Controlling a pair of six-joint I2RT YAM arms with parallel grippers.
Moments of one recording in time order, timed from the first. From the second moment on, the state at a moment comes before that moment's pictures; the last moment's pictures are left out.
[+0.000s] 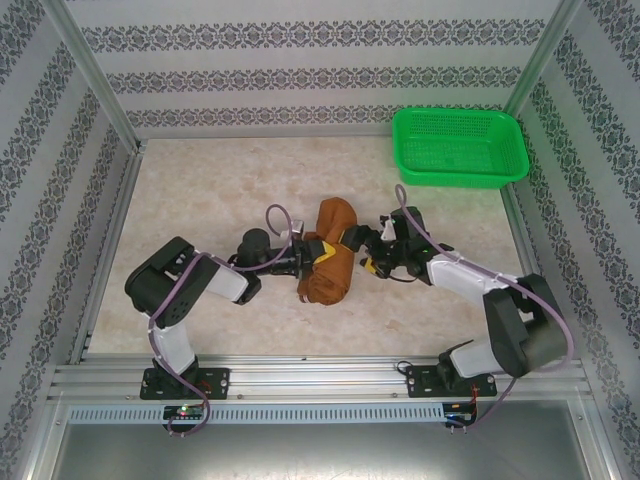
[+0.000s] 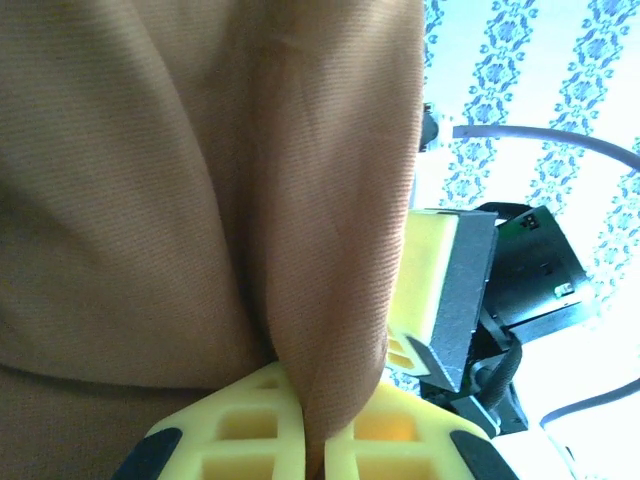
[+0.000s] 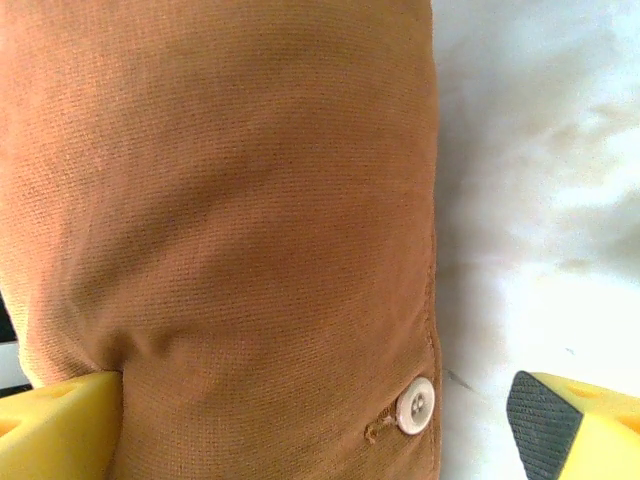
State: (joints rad) left arm -0.55 1.81 0.58 1.17 0.73 -1.69; right arm 0.39 1.44 0.66 0.01 -0.56 1.01
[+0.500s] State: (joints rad) left arm -0.52 1.83 0.42 1.26 0.65 -1.66; right arm 0.49 1.65 0.69 0.26 -0.63 1.16
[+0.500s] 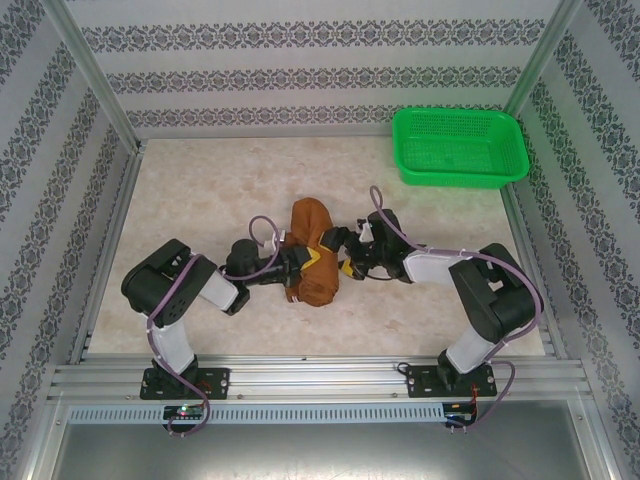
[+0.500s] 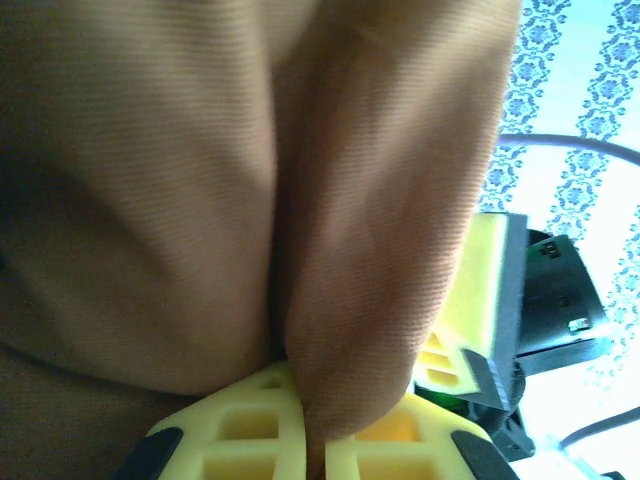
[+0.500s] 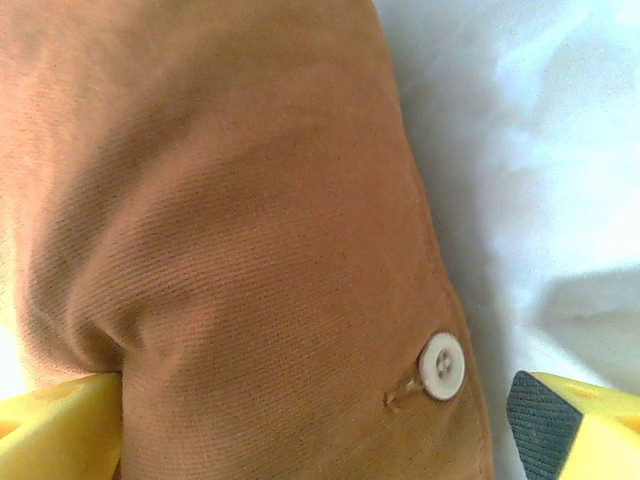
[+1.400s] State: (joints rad) left arm -0.48 1.87 0.37 1.35 0.58 -1.64; right arm 0.54 2.06 1.03 0.30 -0.95 1.12
